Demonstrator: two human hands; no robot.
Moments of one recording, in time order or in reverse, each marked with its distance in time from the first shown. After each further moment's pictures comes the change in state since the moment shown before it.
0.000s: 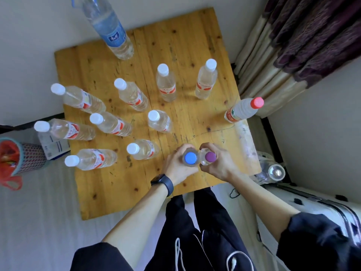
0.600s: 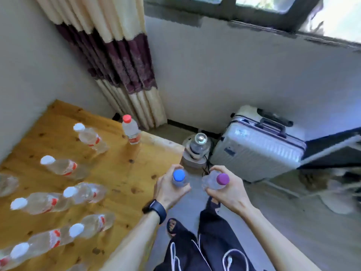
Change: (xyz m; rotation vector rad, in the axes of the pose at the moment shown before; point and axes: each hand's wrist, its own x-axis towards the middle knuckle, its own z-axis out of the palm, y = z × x) left_hand -0.089 0.054 0.054 0.344 -0.475 0.721; right_hand -0.284 -0.034 0.061 0.419 1.041 0.550
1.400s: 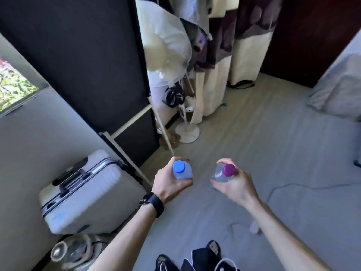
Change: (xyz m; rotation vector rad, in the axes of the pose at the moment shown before) left_hand -0.212 0.385 0.438 0.271 -0.899 0.796; right_hand -0.409 0.295 -0.304 0.247 1.151 0.679
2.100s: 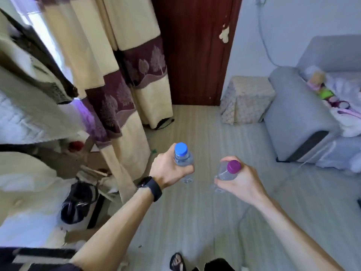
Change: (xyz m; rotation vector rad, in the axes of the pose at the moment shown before) left_hand 0.414 0.334 0.201 0.254 -0.380 0.492; right_hand 0.313 0.093 -0.285 -0.024 0.449 0.263
